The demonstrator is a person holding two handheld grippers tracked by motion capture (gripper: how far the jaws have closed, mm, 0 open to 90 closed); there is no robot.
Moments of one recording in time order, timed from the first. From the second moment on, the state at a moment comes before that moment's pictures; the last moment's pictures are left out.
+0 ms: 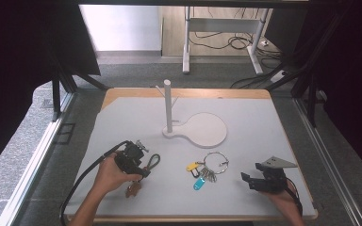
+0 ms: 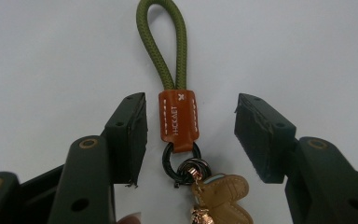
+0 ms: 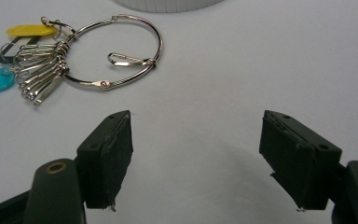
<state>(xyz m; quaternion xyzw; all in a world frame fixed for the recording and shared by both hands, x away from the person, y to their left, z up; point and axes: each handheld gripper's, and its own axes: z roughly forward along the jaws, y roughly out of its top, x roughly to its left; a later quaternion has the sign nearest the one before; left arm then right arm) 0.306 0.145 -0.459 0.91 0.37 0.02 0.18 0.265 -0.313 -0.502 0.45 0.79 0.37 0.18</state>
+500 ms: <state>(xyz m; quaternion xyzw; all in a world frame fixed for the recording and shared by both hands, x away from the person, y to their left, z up) 0.320 0.134 -0.476 0.92 0.36 0.00 0.13 0.266 -0.314 -0.503 0.45 0.79 0.37 0.18</state>
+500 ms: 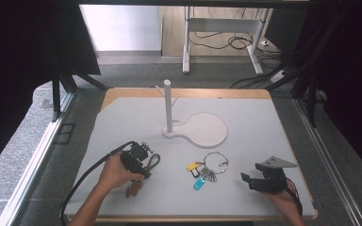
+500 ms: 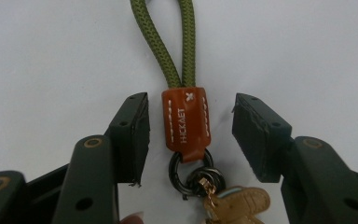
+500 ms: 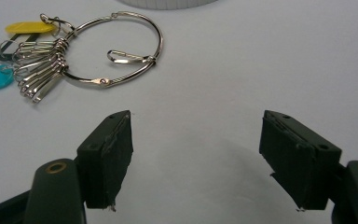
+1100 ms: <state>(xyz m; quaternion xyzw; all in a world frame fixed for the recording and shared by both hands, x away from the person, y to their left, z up) 0.317 0.127 -0.481 0.93 0.35 0.02 0.11 0.267 -0.314 -0.503 0.45 0.79 0.37 0.18</state>
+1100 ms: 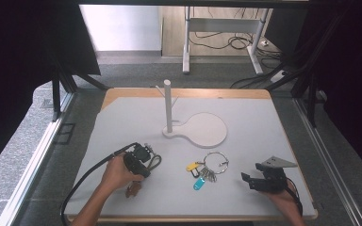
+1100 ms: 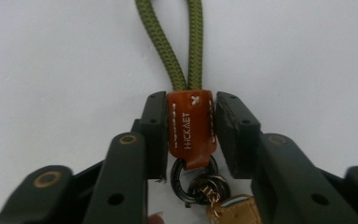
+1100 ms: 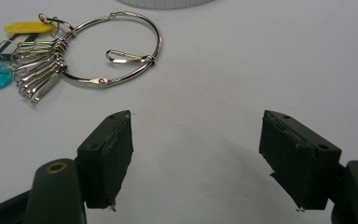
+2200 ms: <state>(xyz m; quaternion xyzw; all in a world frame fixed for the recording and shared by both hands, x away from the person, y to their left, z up) 0.316 0.144 -0.462 0.92 0.35 0.00 0.18 0.267 -0.318 -0.504 0.46 0.79 0.37 0.18</state>
